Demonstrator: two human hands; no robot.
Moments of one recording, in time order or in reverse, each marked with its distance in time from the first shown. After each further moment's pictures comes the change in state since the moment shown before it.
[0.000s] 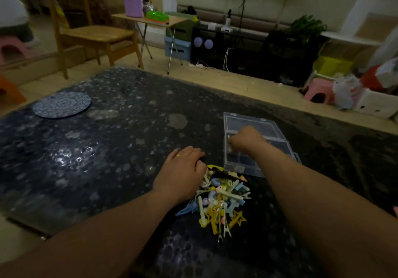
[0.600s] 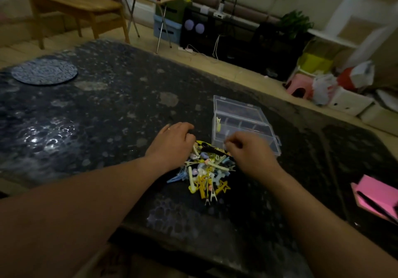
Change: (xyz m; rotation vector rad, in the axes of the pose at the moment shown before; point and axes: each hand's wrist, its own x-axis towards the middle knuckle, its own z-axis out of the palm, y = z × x) left_hand -0.001 0.008 -0.013 -0.137 0.025 -0.045; right_hand -0.147 0.054 0.002 -0.035 0.195 -0.442
